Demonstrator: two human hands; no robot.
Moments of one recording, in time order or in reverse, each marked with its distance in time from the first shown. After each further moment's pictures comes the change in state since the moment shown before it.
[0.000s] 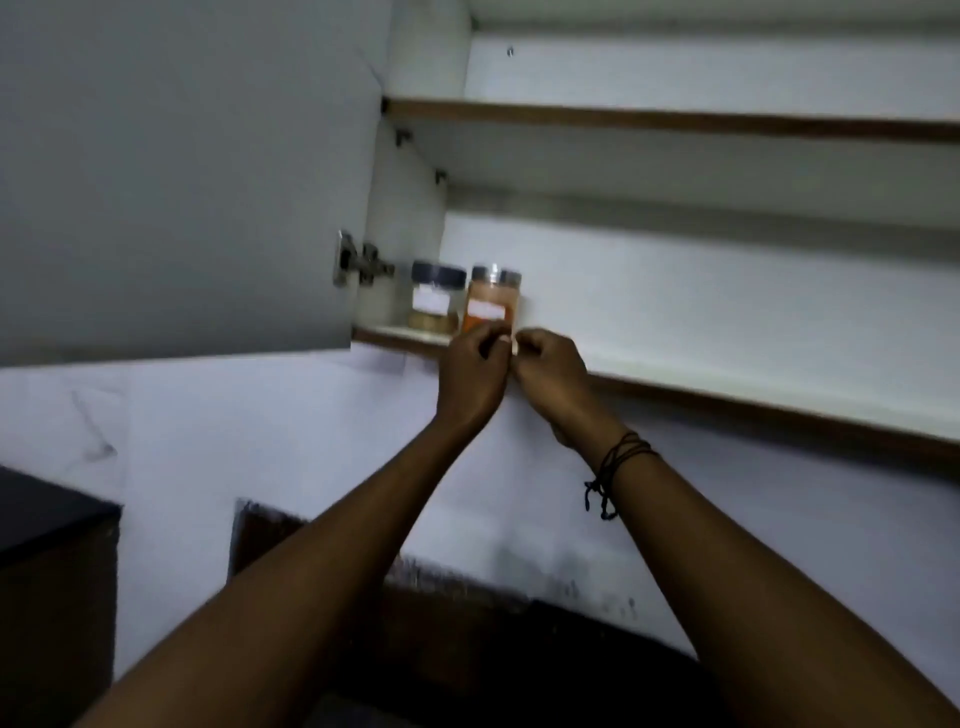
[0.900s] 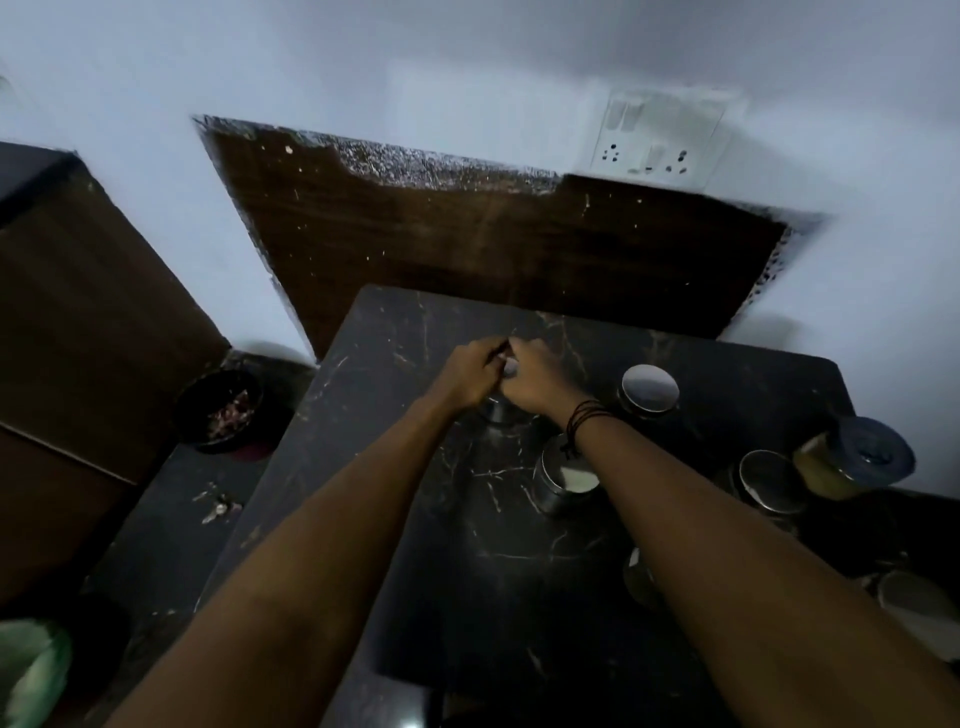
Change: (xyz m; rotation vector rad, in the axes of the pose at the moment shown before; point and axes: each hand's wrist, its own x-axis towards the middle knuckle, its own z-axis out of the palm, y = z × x) left_hand -0.400 -0.257 -0.042 0.361 -0.890 -0.539; right_hand -0.353 0.273 0.140 -0.393 -0.699 0.667
